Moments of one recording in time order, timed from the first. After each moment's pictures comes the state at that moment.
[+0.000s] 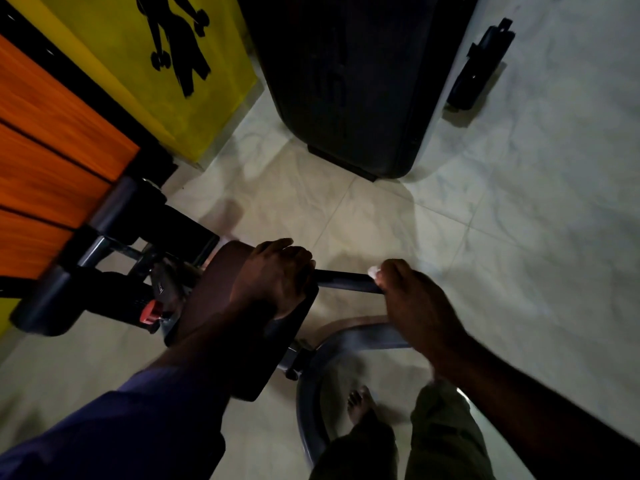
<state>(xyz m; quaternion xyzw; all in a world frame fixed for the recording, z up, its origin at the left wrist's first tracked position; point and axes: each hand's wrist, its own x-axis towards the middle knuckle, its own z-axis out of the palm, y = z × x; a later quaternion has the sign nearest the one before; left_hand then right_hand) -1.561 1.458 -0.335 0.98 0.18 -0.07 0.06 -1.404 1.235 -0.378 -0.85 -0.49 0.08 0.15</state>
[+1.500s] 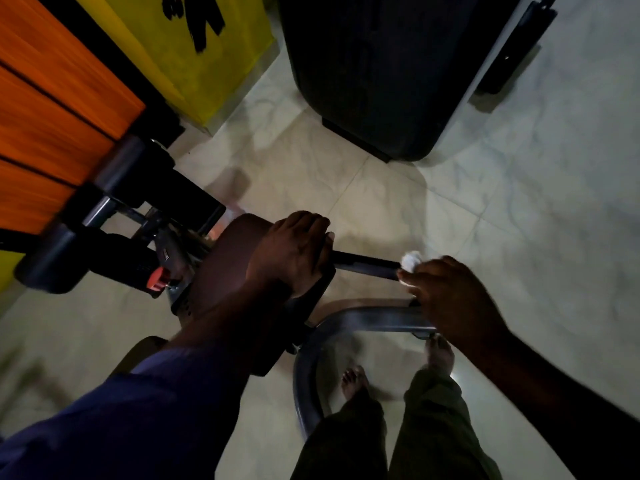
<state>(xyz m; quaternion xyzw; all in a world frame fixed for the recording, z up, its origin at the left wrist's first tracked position) -1.562 1.455 -0.331 0.97 0.23 0.02 0.11 -1.384 1.214 -0.371 -0.76 -0.63 0.02 0.19</state>
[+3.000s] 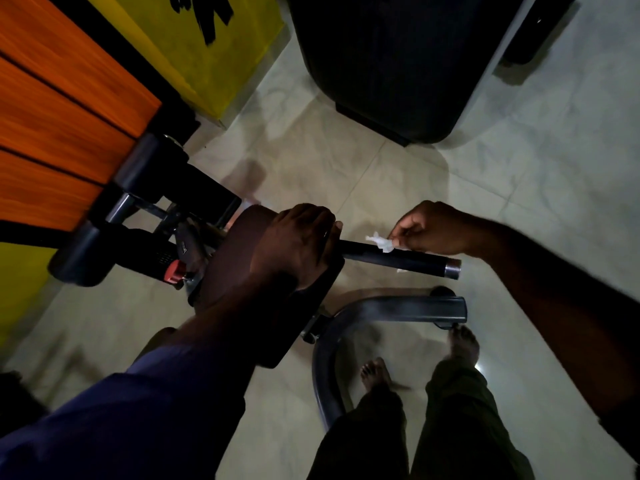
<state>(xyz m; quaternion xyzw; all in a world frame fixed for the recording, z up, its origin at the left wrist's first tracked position) -1.559 1.456 -0.334 0.97 0.23 -0.01 0.09 -1.323 1.308 -0.372 -0.72 -0.45 0.49 0.18</state>
